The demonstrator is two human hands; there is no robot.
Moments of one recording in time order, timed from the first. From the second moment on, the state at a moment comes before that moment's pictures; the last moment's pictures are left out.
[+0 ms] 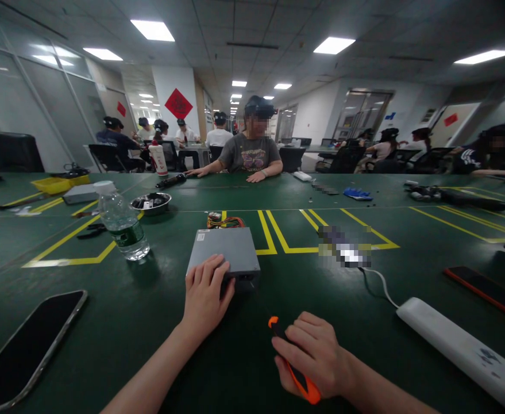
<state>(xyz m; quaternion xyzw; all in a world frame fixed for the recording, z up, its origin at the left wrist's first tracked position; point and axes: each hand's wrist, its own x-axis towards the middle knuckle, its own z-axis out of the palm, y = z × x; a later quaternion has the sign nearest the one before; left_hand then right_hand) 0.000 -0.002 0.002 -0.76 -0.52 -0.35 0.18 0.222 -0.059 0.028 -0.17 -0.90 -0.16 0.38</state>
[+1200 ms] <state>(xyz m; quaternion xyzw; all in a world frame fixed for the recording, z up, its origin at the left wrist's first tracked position) -0.001 0.000 0.001 -0.75 -0.51 -0.36 0.20 0.210 -0.072 0.022 -0.21 -0.95 -0.08 0.21</state>
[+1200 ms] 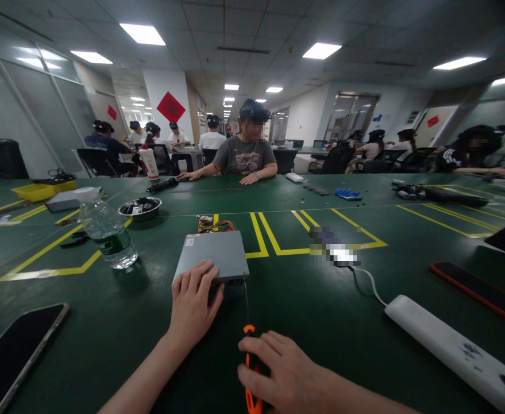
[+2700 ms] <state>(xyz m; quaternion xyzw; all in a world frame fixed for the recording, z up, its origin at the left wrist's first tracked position) 0.001 -0.005 0.007 -0.76 -0.53 -0.34 0.17 0.217 -0.070 0.012 -0.13 -0.94 -0.06 0.31</state>
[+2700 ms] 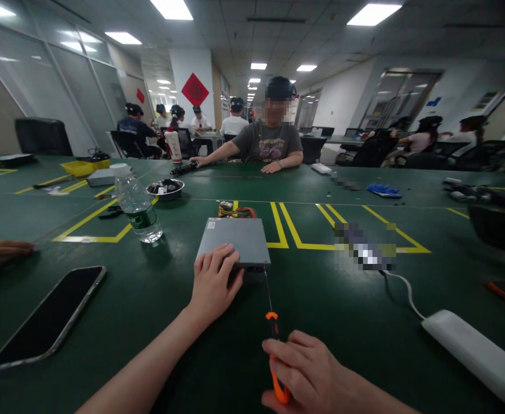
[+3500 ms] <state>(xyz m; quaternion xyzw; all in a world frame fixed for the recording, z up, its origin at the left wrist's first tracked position) 0.001 -0.005 0.007 -0.75 -0.53 -0.35 0.16 0.217 -0.076 0.022 -0.16 -0.95 -0.07 0.25</state>
